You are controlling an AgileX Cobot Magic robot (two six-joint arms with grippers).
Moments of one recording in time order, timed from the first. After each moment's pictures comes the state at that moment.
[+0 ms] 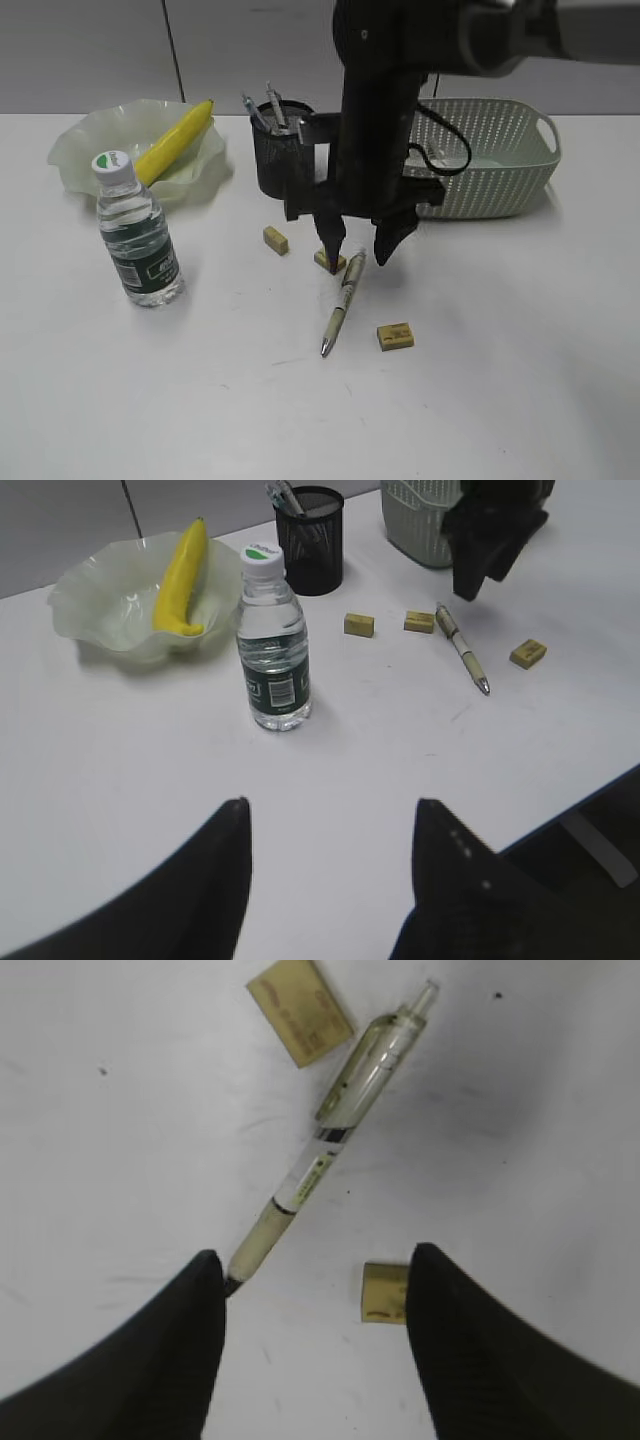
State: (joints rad) left arm -0.57 -0.01 -0.54 0.06 1.06 -0.05; right arm 0.64 2.19 -1.74 0.09 1.17 0.39
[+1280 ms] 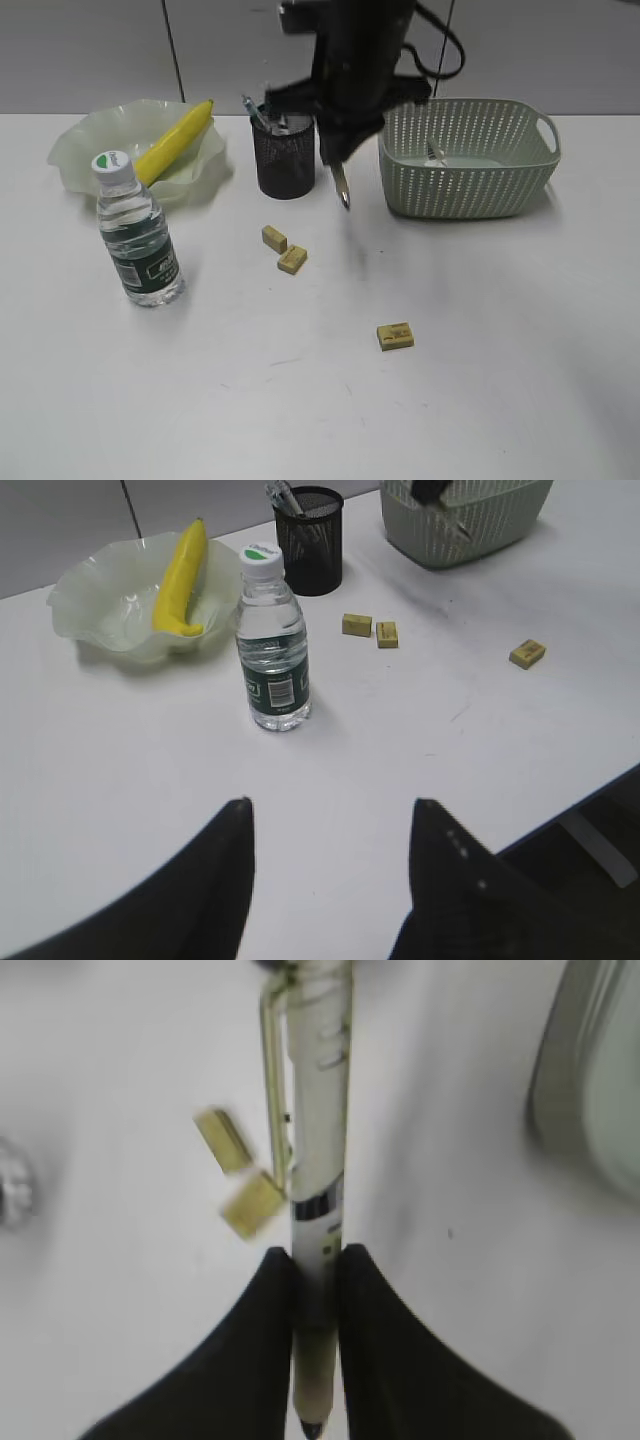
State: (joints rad) left arm -0.57 -0.01 -0.54 0.06 1.06 -0.05; right arm 0.64 2.20 -1.98 -0.01 1.16 0.34
